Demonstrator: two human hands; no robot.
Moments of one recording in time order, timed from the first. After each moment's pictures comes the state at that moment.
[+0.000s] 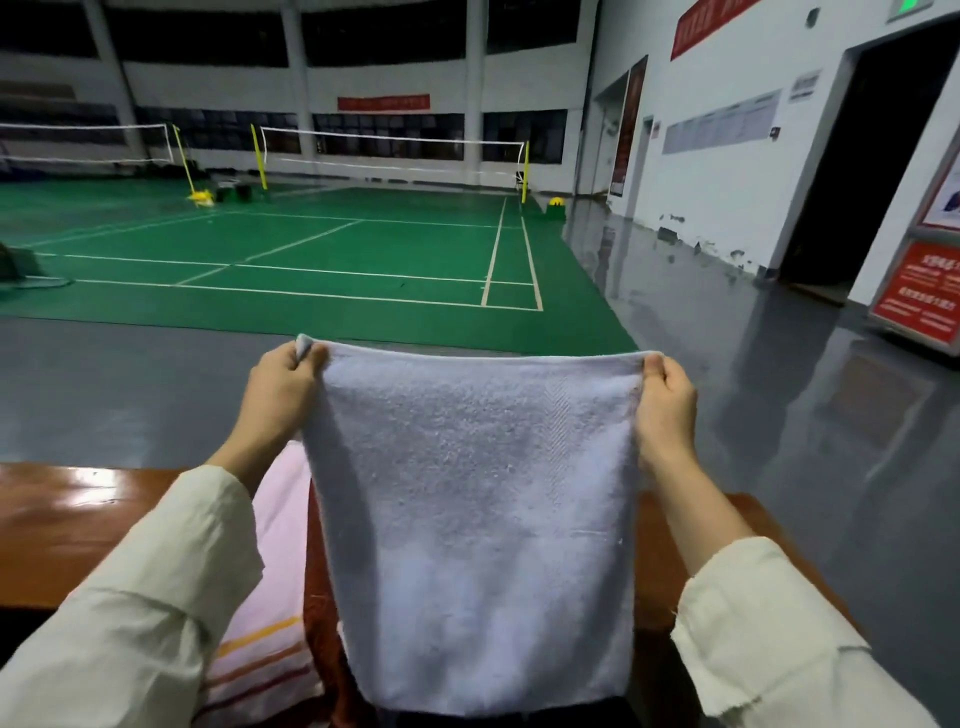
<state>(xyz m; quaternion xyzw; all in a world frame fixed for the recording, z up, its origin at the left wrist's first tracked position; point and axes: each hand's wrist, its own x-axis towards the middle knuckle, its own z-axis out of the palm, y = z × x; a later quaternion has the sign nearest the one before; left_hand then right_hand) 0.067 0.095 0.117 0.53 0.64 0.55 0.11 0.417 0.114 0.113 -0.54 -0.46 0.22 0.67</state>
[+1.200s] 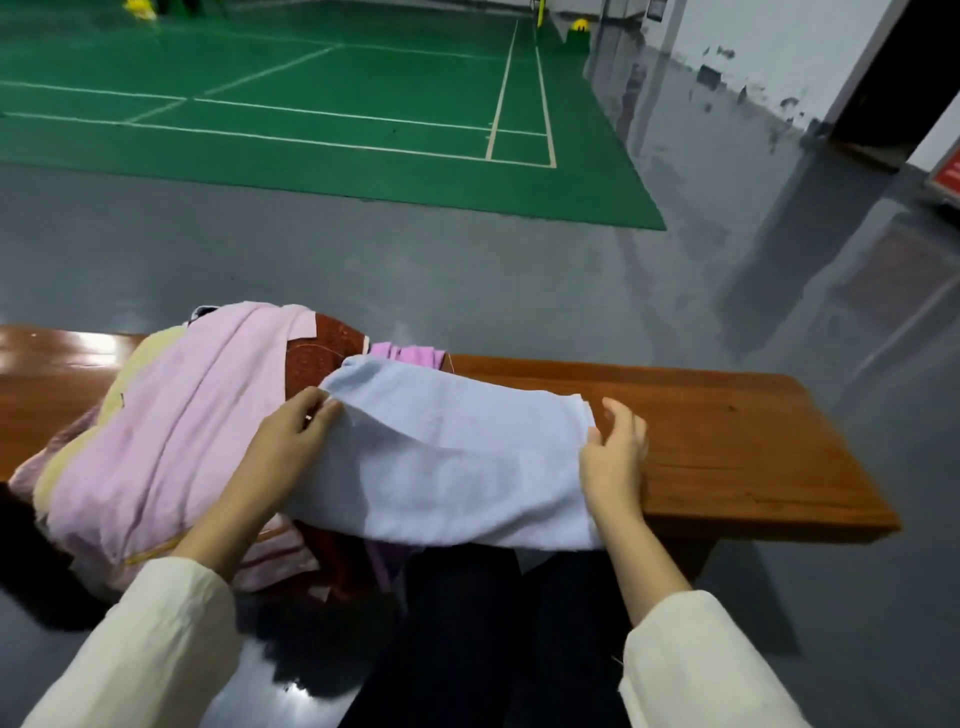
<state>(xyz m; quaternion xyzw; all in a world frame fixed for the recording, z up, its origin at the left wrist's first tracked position) 0.075 0.055 -0.062 0.58 0.70 0.36 0.19 0.382 0.089 -0.094 -0.71 -0.48 0.23 0.46</state>
